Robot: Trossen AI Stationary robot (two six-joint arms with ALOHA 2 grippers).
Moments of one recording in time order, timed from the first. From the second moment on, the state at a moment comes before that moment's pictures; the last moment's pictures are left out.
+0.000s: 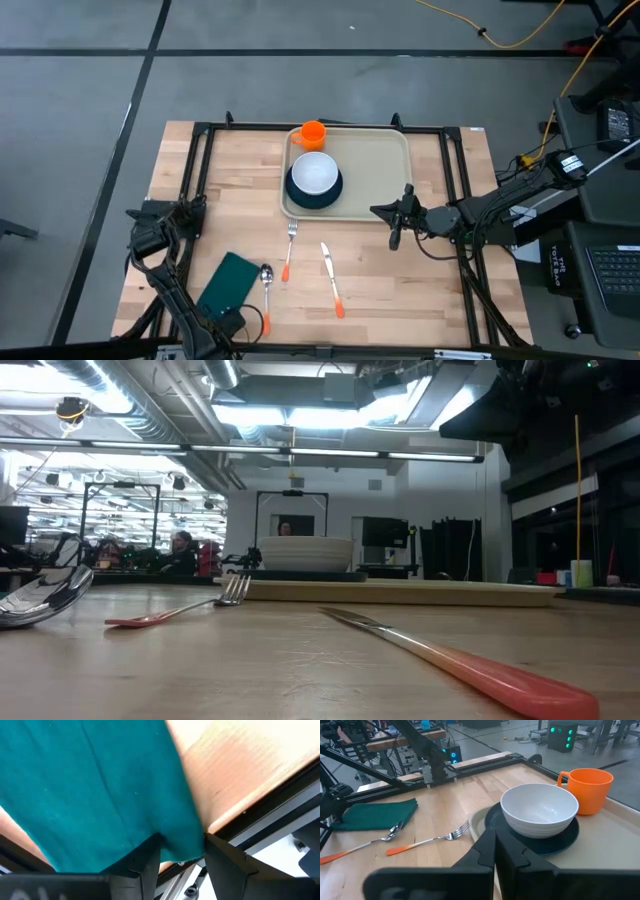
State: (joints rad) left arm -1.05 2.12 1.51 -1.03 0.13 -1.78; right arm 0.39 1.02 0.43 0.31 0.69 0.34
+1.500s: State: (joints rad) left arm -1.07 2.00 1.51 -1.16 -0.08 -1.73; right arm 0.39 1.02 0.43 0.31 0.69 0.34
